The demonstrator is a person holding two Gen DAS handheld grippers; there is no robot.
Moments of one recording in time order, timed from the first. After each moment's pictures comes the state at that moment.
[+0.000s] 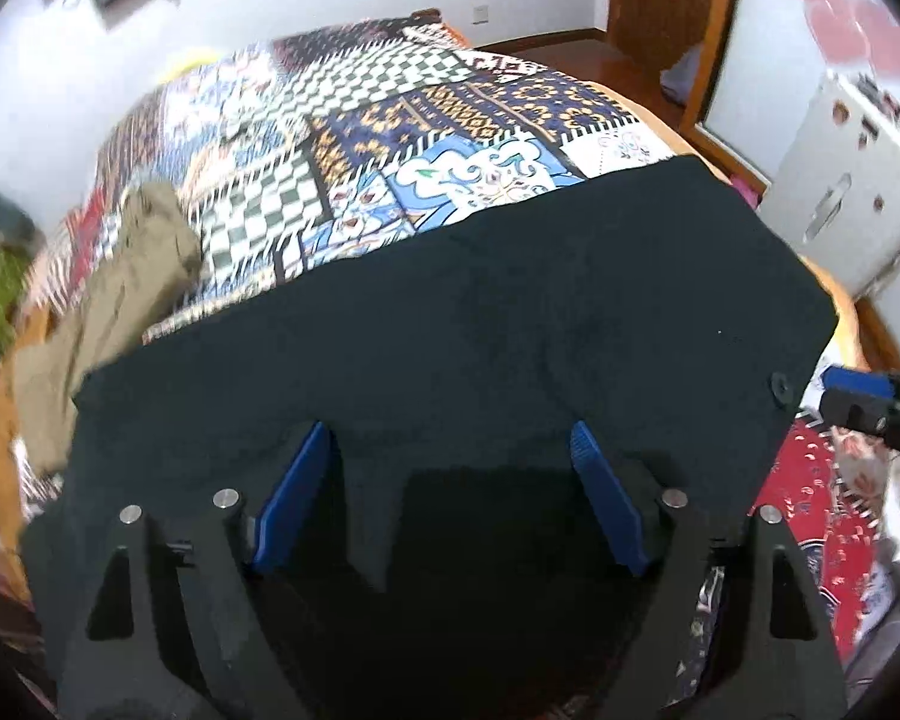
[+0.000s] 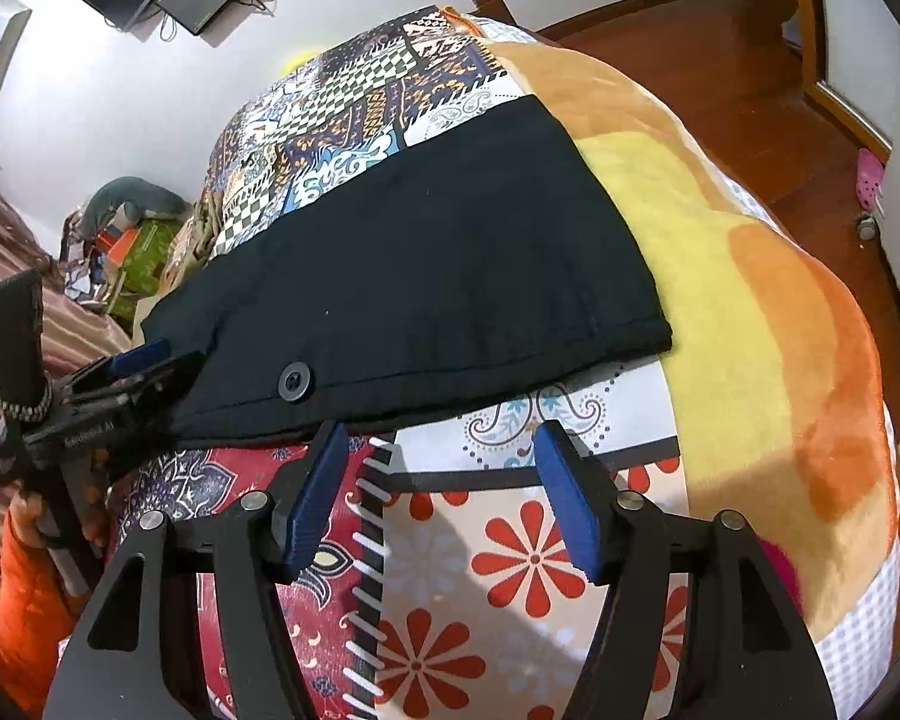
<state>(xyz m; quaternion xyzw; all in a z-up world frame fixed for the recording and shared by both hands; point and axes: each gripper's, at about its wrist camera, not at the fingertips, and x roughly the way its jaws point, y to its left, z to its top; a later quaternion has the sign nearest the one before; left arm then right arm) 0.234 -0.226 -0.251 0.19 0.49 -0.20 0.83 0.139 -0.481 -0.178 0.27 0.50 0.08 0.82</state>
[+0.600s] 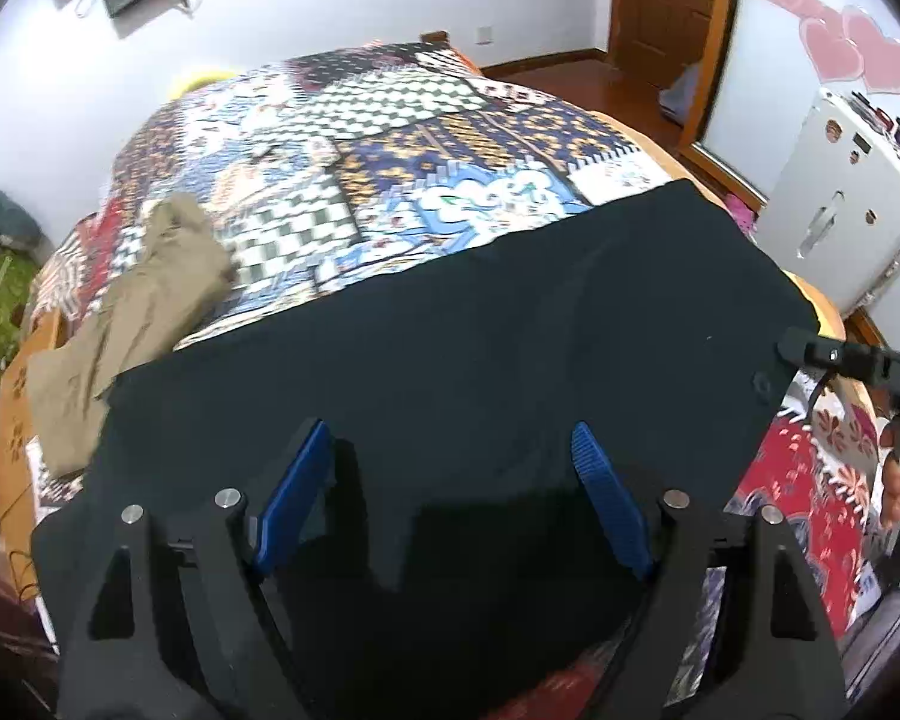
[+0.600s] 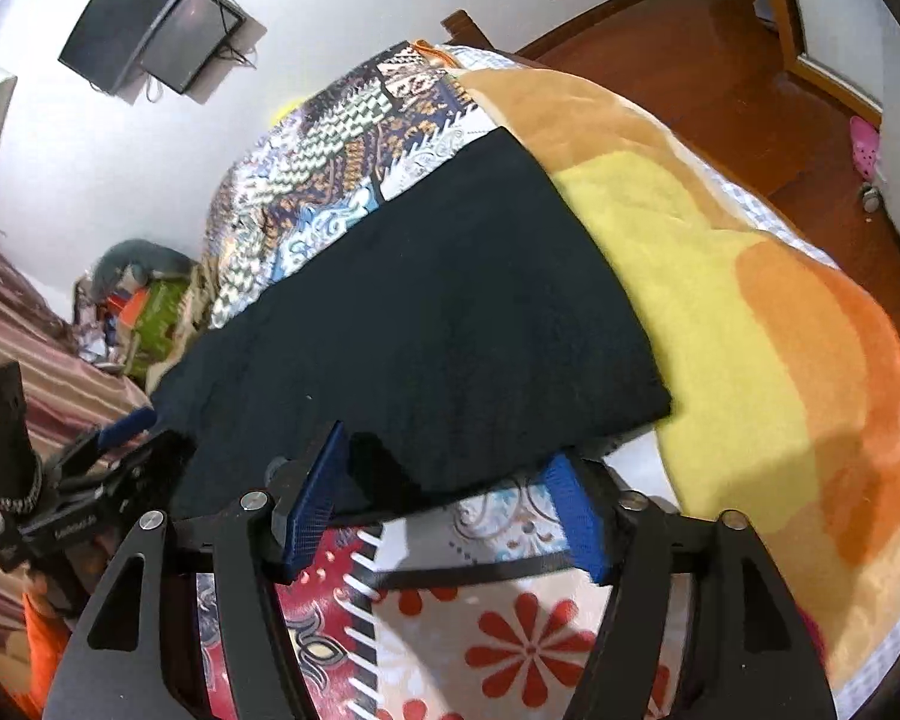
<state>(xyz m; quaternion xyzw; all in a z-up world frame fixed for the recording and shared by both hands) 0.228 -0.196 -0.225 0.17 0.47 -0.20 0.84 0.150 -0.498 -0.185 0.33 0.46 0.07 0.82</state>
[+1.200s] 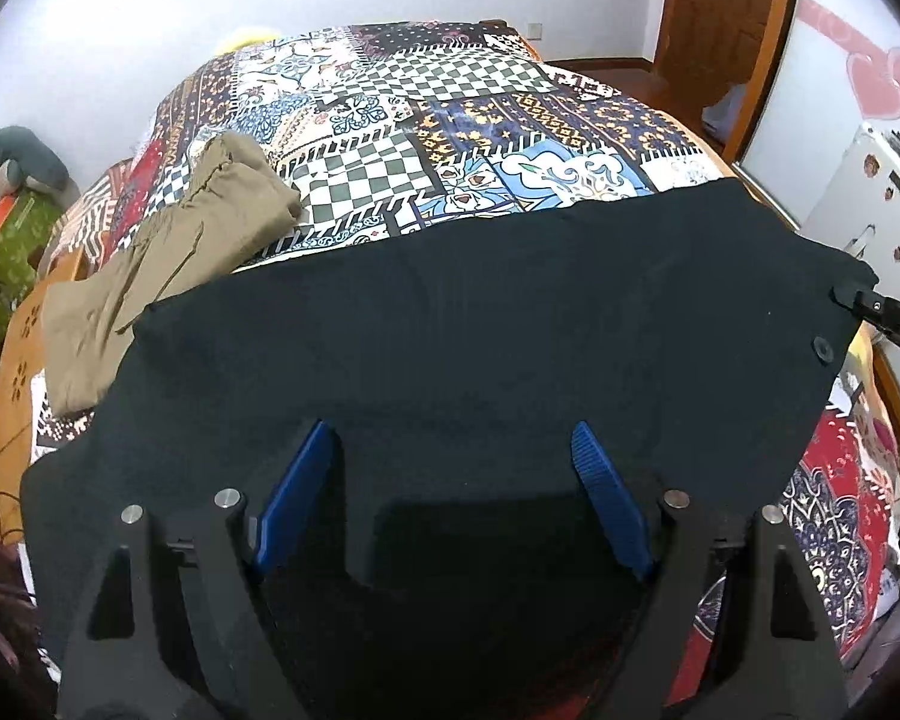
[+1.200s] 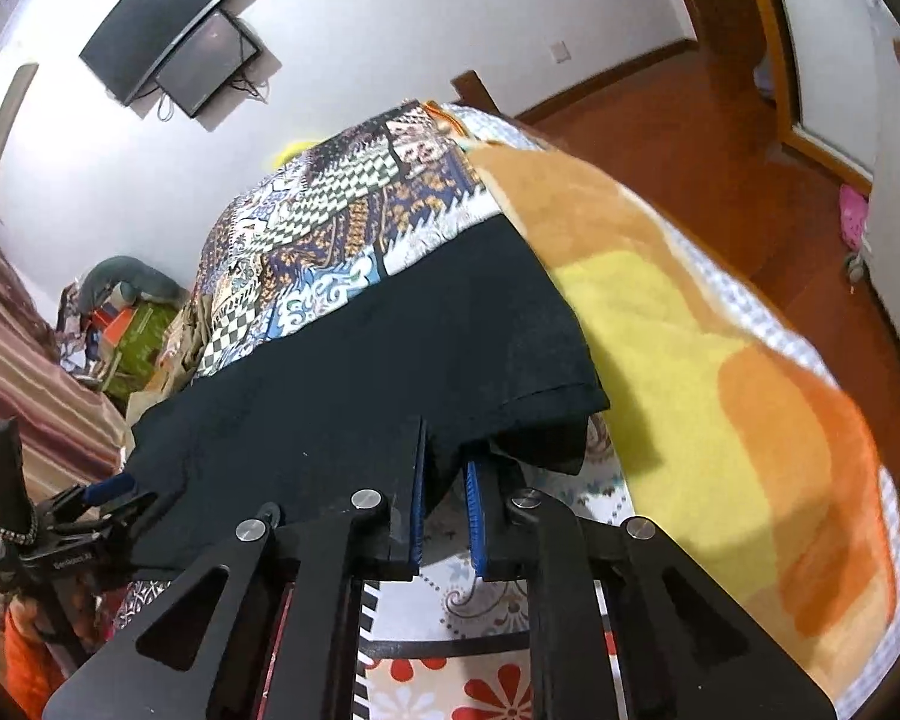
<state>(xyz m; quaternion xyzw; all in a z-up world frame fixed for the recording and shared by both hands) 0.231 -0.157 -0.243 0.13 0.49 -0.16 0.85 0.157 -0.501 -0.155 0.26 0.41 0.04 0.87</state>
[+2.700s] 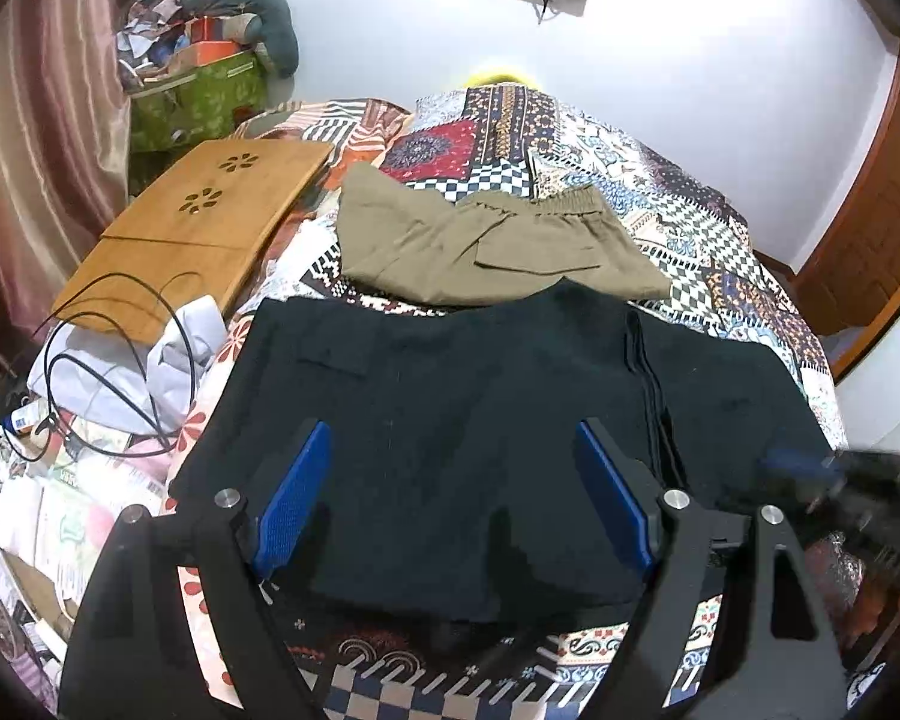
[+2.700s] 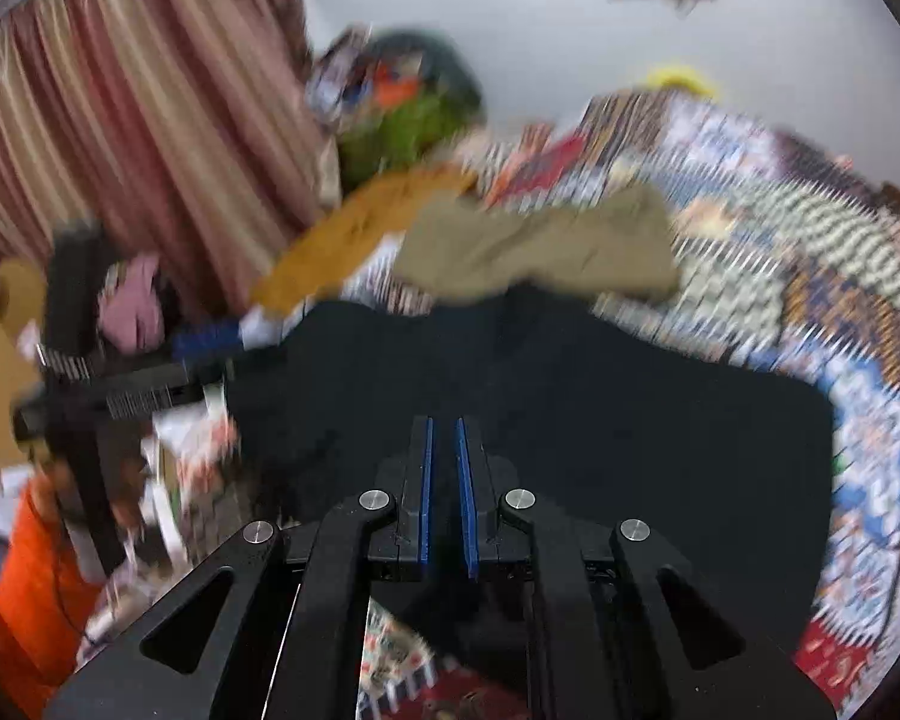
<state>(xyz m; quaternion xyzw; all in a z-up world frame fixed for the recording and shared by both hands) 0.164 0.094 -0.192 -0.09 0.42 0.03 0.90 0.218 -0.179 -0.124 0.01 0.45 0.40 0.80</state>
